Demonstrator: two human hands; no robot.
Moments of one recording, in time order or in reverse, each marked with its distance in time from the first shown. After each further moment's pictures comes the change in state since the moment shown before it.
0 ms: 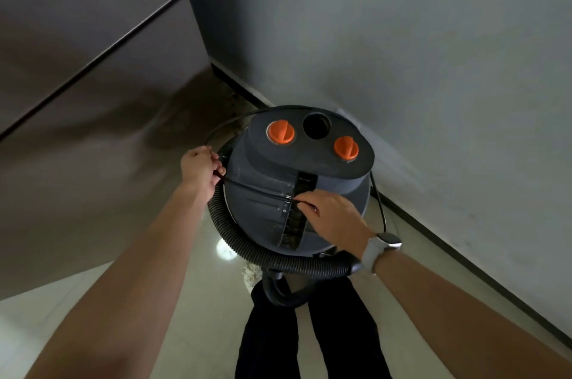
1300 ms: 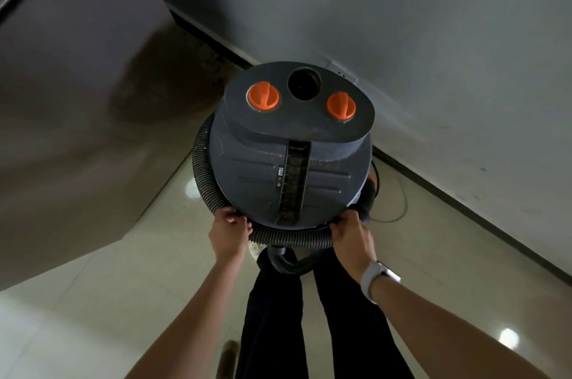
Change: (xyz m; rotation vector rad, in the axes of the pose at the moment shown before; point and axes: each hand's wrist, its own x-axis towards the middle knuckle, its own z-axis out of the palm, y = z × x) left_hand -0.061 -0.155 -0.032 0.580 0.042 0.028; right_hand -0.067 0.060 0.098 0.298 0.116 0.737
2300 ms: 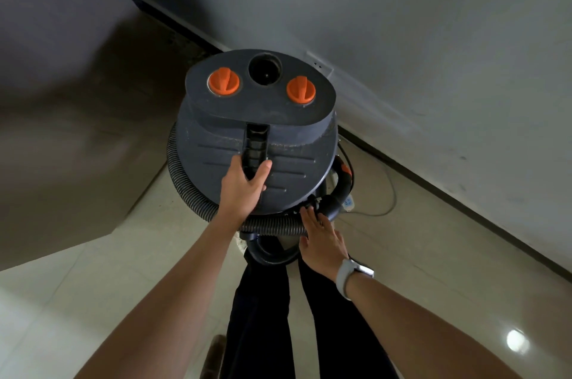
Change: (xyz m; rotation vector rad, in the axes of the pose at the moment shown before) left_hand -0.050 0.061 0.047 0.212 -0.223 0.432; right_hand -0.013 0.038 0.000 -0.256 -0.365 -0.241
